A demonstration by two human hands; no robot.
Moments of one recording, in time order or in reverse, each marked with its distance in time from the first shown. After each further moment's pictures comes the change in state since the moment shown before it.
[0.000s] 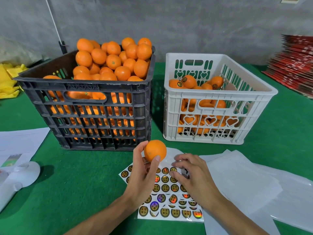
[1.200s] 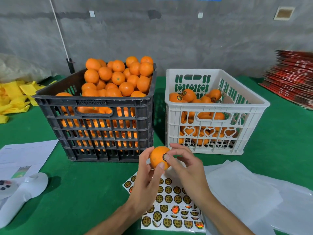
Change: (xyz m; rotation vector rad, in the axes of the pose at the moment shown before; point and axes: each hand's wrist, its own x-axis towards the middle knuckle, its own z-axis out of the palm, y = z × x) left_hand 0.004 0.015 0.001 -0.048 -0.044 0.086; right_hand 0.030 -0.058 -0.015 0.781 0.237 0.149
